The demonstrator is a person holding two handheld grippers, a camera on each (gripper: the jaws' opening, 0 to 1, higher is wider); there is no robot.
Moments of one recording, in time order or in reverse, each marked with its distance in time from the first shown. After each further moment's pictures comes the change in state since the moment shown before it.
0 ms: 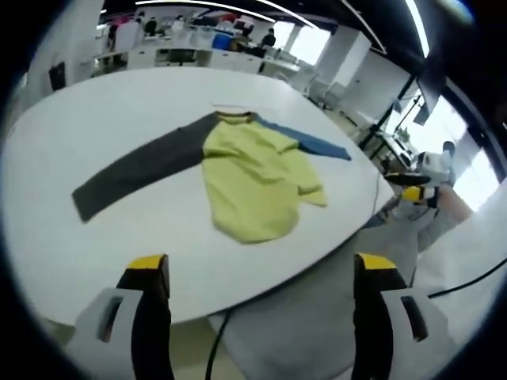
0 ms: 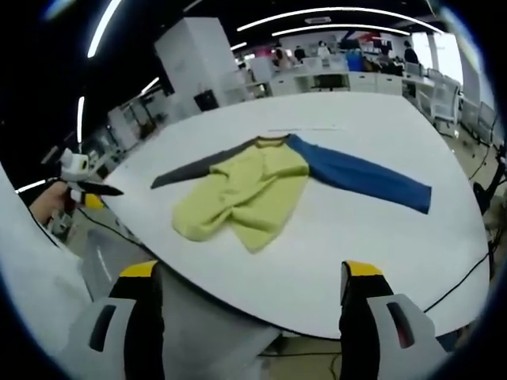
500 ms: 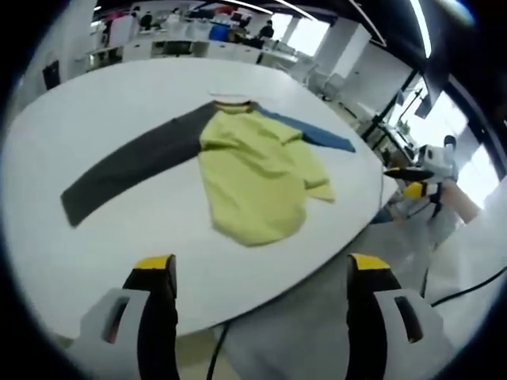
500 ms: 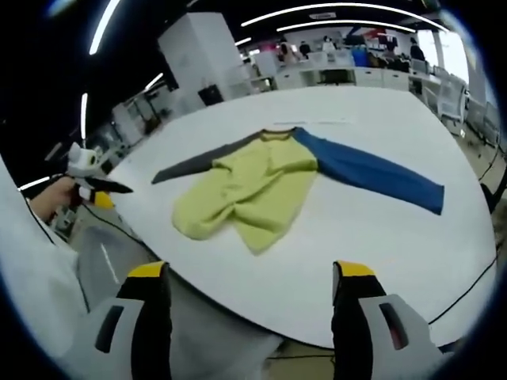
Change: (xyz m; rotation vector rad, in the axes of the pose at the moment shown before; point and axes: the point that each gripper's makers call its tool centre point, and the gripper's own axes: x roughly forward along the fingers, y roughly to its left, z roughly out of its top) left arm 0.033 0.011 -0.003 0.017 0.052 -0.005; right arm 0.027 0.004 -0.004 -0.012 0.028 0.036
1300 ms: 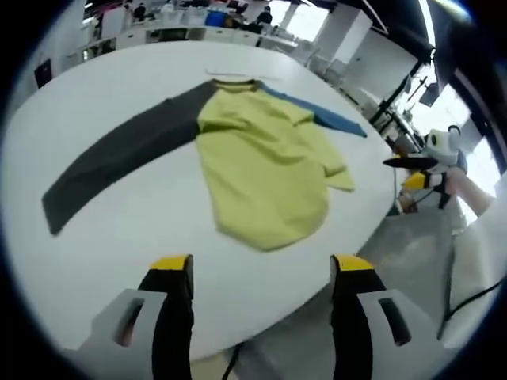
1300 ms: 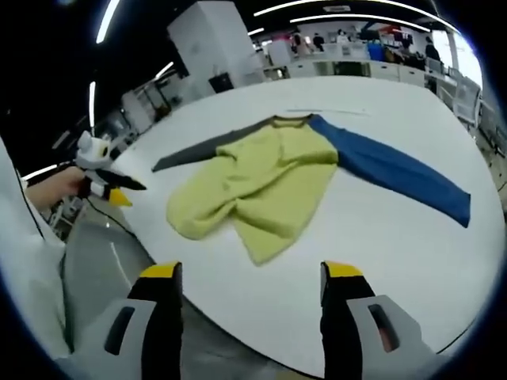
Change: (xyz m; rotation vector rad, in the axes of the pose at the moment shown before) left arm 0.053 0.022 -0.009 0.012 0.079 -0.001; right arm 0.058 -0.005 -0.006 -0.048 0.048 0.046
